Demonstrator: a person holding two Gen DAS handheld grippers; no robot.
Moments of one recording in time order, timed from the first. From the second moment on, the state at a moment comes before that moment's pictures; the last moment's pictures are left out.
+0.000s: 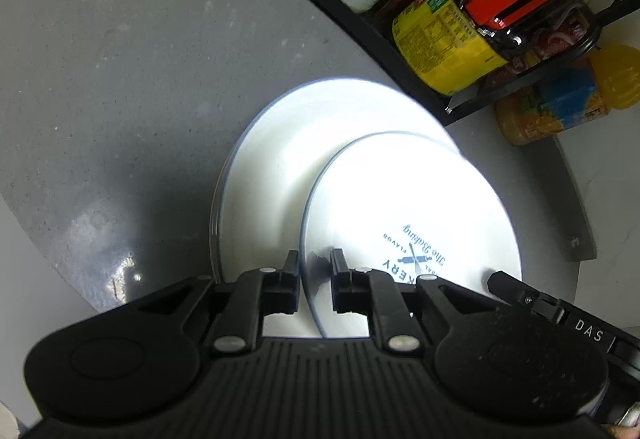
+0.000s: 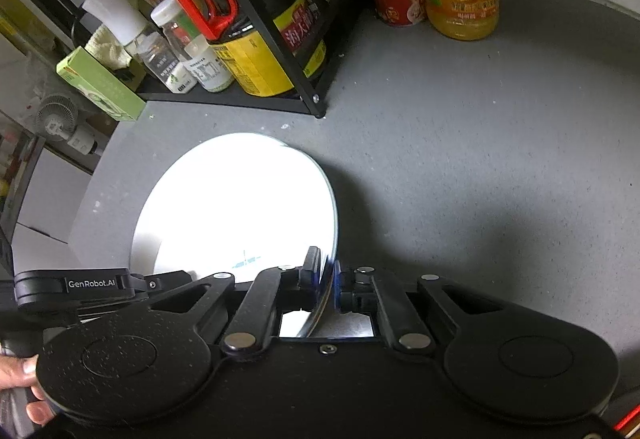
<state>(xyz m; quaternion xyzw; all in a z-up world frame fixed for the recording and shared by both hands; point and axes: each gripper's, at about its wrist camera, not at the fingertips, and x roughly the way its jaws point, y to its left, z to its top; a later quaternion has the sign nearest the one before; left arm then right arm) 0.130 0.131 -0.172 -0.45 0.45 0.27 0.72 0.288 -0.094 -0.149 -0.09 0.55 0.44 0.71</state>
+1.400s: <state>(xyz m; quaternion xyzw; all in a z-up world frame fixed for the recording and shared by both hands) 0.117 0.165 -0.159 -0.41 0.46 0.33 0.71 0.290 -0.078 -0.173 -0.08 0.57 0.43 0.69</state>
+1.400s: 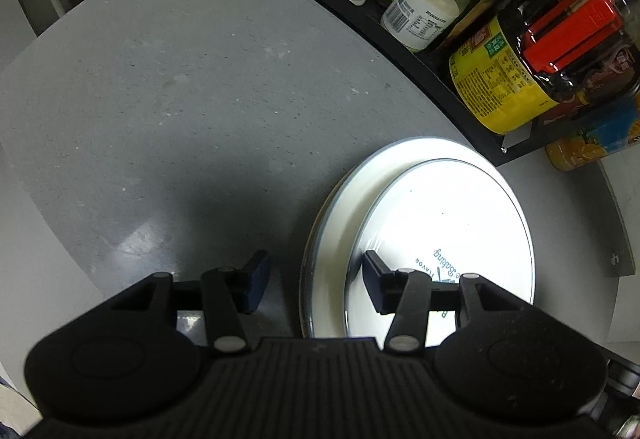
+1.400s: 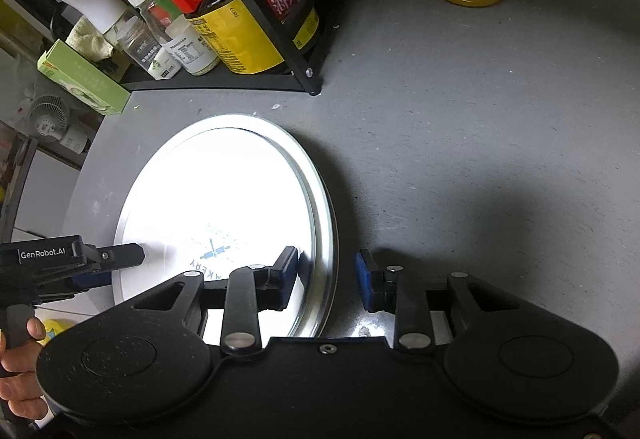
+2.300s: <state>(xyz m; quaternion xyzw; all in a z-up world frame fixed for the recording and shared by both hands) 0.150 0.088 -0.086 -0.33 0.44 0.29 0.78 0.283 -0.176 -0.093 0.04 0.51 0.41 0.76</state>
